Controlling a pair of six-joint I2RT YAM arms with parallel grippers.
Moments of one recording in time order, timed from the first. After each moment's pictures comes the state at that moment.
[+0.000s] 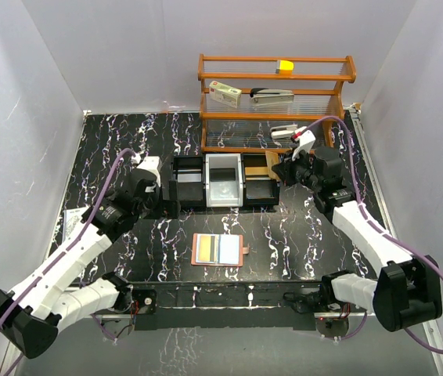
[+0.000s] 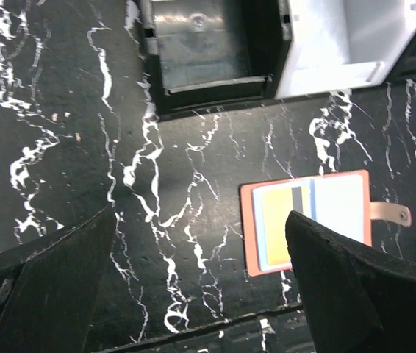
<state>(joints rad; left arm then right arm) -0.61 0.95 0.92 -0.76 -0.20 -0.44 0.23 1.16 0.76 0.07 -0.37 0.10</state>
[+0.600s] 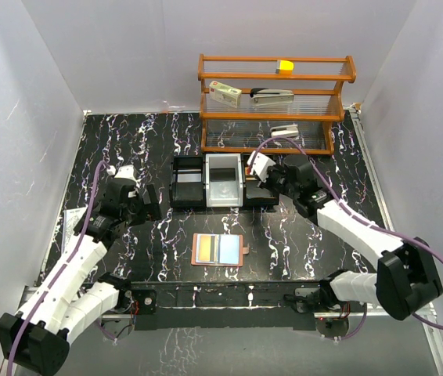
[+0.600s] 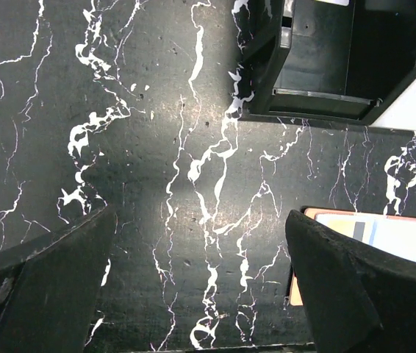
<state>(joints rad) -0.35 0.85 0.74 -0.70 -0.17 -0.42 0.46 1.22 0.77 0.02 -0.18 -0.67</state>
